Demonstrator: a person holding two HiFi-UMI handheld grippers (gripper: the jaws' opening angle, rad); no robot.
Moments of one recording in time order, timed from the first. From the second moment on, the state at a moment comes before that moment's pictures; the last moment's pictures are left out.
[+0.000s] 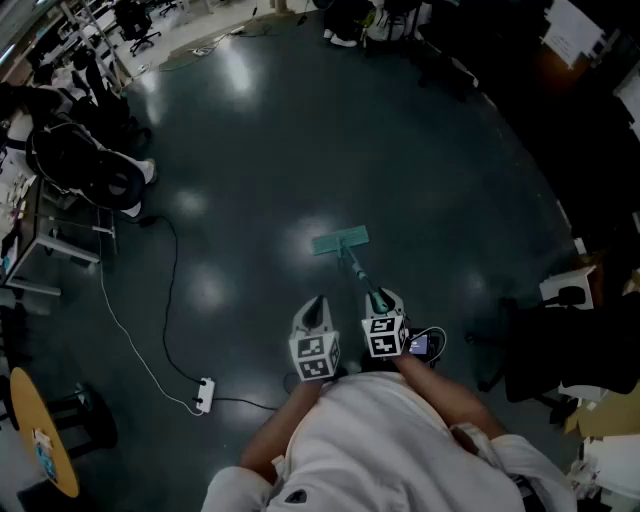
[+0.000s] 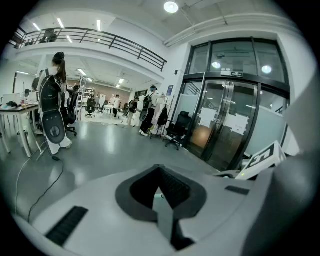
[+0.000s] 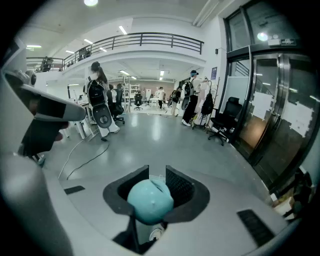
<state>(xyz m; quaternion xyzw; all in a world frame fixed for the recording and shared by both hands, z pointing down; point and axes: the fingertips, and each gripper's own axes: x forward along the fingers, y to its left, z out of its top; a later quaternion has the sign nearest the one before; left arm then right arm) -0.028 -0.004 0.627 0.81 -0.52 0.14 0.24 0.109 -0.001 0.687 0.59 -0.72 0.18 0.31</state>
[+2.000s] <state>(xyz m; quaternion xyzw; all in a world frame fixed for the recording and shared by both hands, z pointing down) -0.041 -0.085 0.633 0.82 -0.51 0.14 0.24 0.100 -0.072 0.662 0.59 -0.69 0.23 0.35</state>
